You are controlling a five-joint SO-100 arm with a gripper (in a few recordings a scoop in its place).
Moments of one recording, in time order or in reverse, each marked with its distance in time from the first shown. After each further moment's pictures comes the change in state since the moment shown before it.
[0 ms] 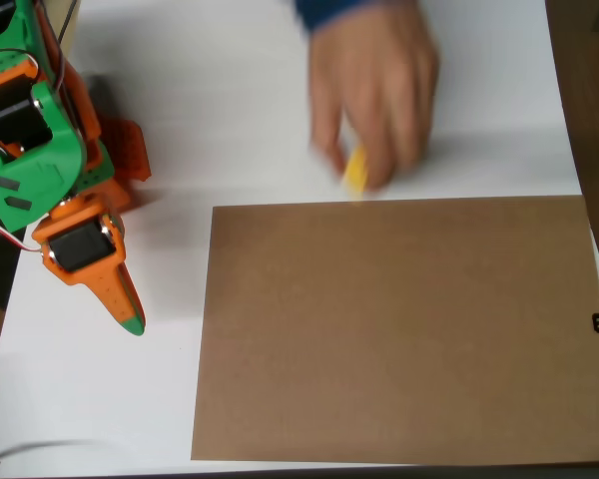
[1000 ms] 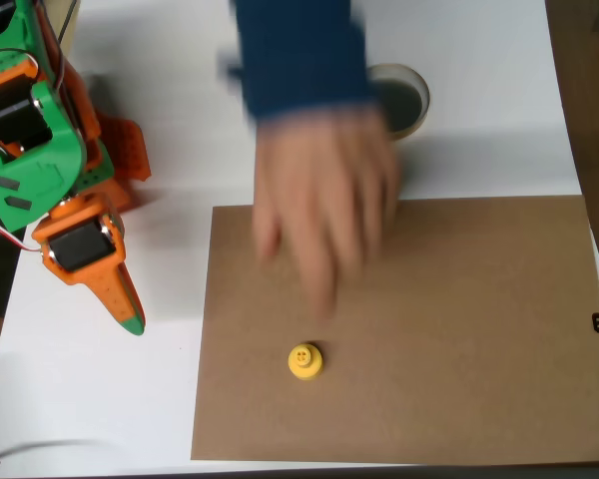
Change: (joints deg) arm 0.0 0.0 0.0 0.0 0.0
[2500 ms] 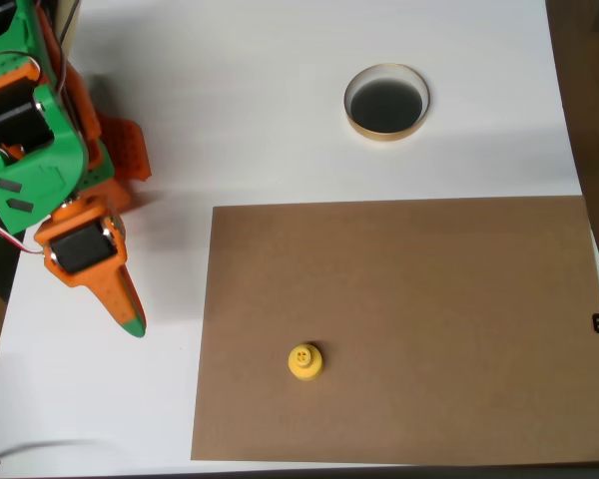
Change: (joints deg) arm 0.9 0.1 1.1 -1.6 0.4
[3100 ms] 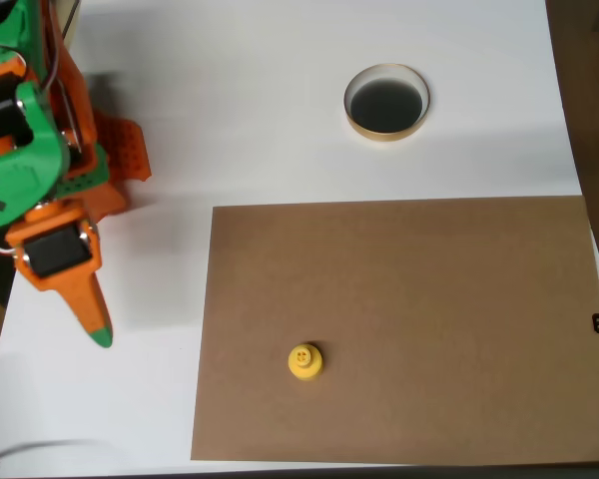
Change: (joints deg) arm 5.7 -10.0 -9.6 -0.2 -9.4
